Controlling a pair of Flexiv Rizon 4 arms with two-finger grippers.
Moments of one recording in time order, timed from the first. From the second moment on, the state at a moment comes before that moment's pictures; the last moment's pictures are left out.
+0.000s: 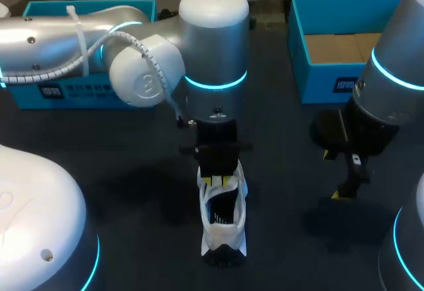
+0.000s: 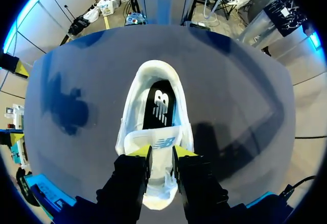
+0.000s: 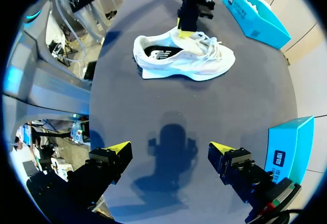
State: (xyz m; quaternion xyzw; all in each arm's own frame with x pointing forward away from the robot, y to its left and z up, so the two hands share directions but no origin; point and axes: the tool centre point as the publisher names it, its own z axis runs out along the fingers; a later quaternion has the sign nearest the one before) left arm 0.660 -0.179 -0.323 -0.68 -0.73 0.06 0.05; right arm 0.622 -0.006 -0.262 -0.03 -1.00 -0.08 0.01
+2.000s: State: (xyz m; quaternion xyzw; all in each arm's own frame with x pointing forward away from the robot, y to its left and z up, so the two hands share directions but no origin) left arm 0.580 -0.177 -0.283 -0.46 -0.88 0.04 0.09; right arm 0.622 -0.006 -0.262 -0.03 -1.00 -0.08 0.01
